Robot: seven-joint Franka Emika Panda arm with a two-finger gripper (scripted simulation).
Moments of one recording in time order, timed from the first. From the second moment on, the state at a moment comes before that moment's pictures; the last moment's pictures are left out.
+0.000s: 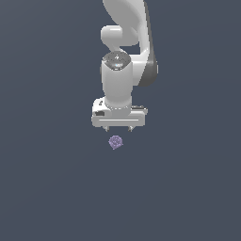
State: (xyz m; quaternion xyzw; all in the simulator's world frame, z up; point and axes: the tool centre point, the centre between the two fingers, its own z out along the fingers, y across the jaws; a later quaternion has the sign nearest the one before) arm 0.011 -0.007 0.180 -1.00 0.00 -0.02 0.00
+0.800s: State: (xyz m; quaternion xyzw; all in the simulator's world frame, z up) arm 0.007 0.010 0.181 -1.00 -0.02 -0.02 0.01
